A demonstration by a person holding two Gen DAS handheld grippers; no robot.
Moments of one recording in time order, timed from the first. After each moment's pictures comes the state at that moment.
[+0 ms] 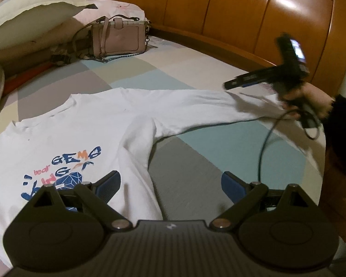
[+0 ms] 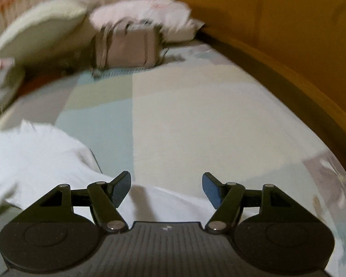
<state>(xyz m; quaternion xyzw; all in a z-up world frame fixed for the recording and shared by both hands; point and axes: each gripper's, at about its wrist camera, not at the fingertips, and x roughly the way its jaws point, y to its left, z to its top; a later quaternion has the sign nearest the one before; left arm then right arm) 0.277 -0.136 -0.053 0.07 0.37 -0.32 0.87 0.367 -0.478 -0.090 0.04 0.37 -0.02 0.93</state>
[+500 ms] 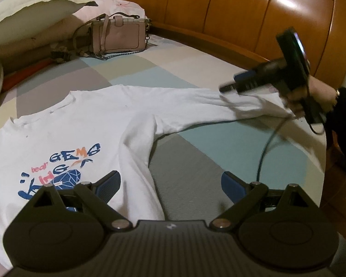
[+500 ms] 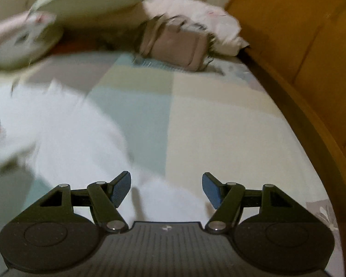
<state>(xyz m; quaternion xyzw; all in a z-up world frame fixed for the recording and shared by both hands) 0.278 -0.137 -0.057 0.07 0.37 -0.32 0.87 0.361 -0.439 -0.066 -0.08 0.37 0.03 0.93</state>
